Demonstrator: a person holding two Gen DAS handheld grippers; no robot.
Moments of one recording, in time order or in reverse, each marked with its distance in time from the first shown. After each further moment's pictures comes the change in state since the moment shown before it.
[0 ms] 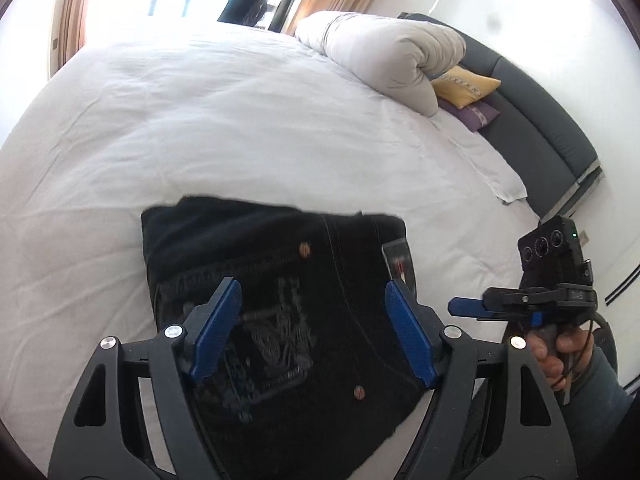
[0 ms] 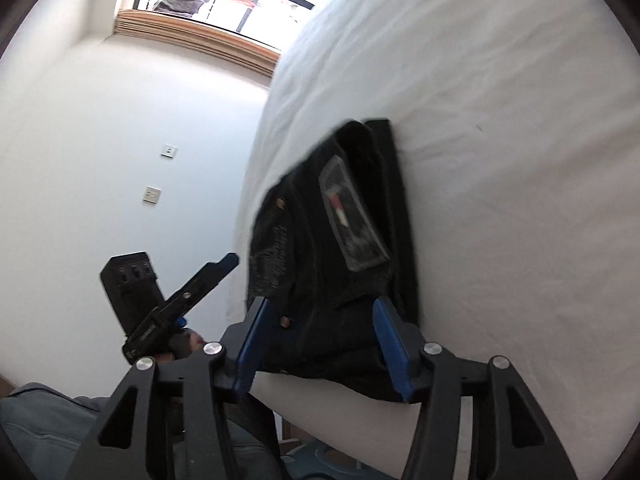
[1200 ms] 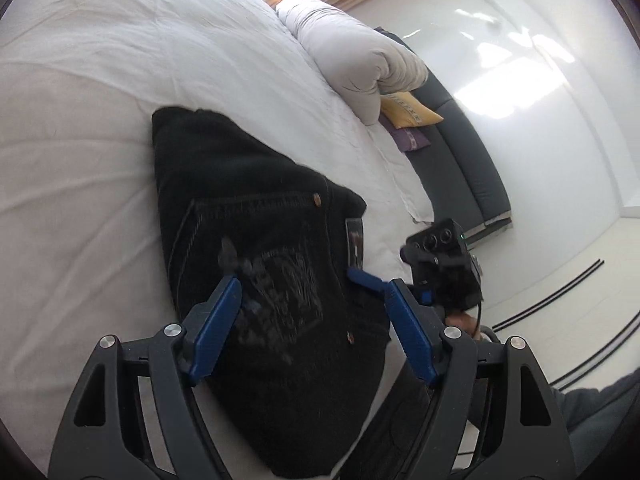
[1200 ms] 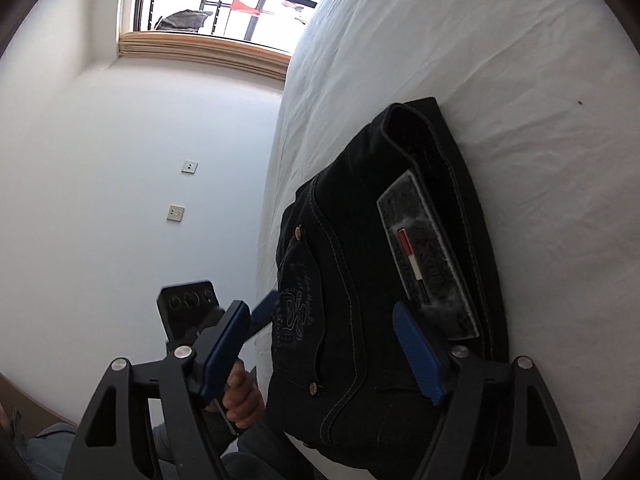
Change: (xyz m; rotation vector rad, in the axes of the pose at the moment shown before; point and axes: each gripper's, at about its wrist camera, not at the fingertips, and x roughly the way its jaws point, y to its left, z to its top) left arm -0.023 0.115 -0.053 -0.249 0.073 -0.447; right arm 0.079 -0.014 0.019 0.104 0.001 0.115
